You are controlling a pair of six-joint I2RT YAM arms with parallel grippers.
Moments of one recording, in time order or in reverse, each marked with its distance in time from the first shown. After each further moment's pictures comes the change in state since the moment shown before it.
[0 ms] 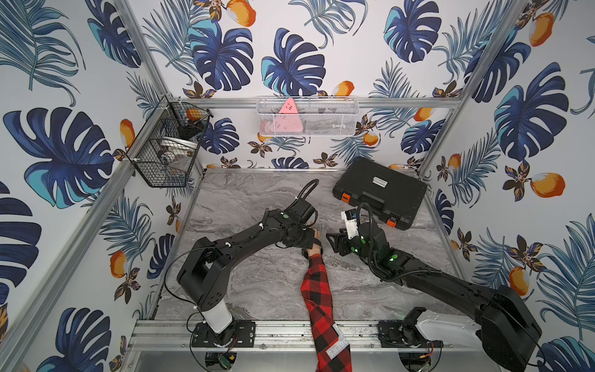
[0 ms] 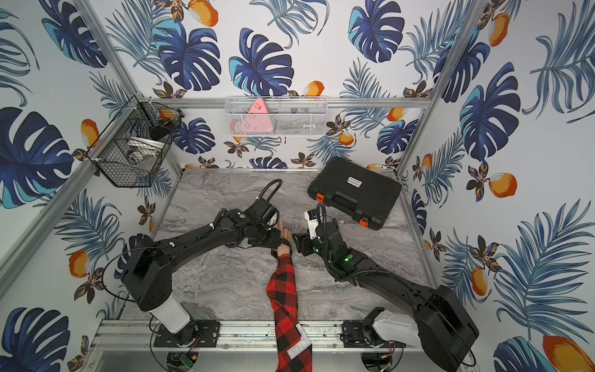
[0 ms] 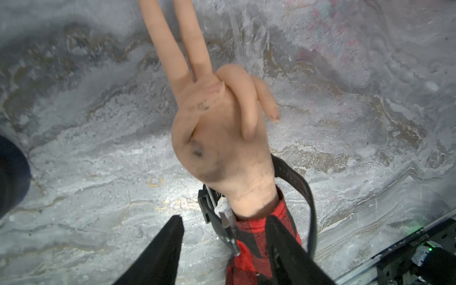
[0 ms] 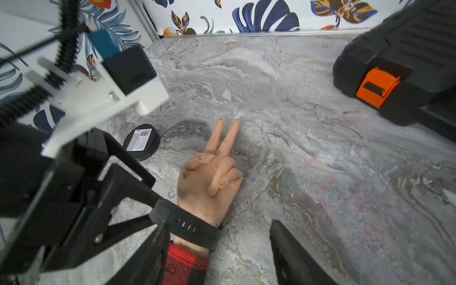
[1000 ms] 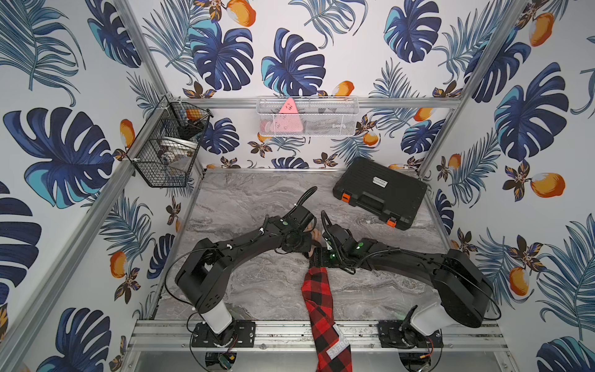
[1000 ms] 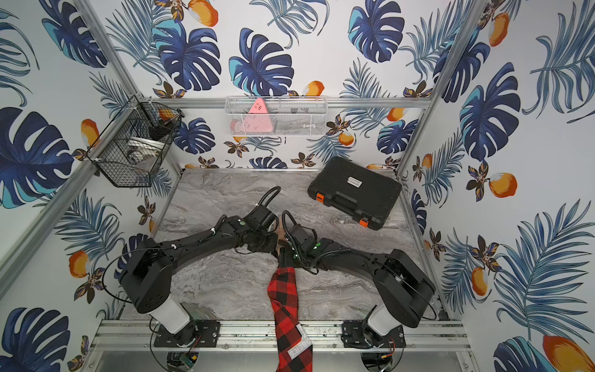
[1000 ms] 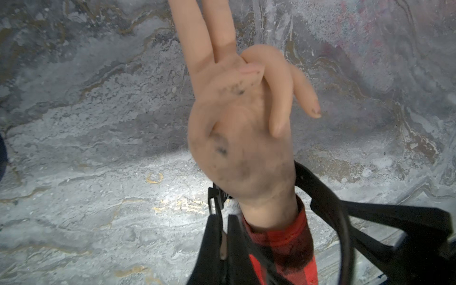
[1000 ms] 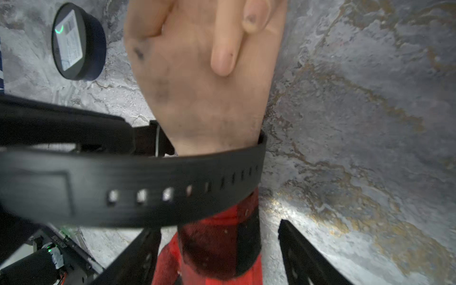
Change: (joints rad) left arm -0.007 -0.034 -0.116 0.118 -0.011 -0.057; right arm 0.148 0.380 0.231 -0.361 -0.100 0.396
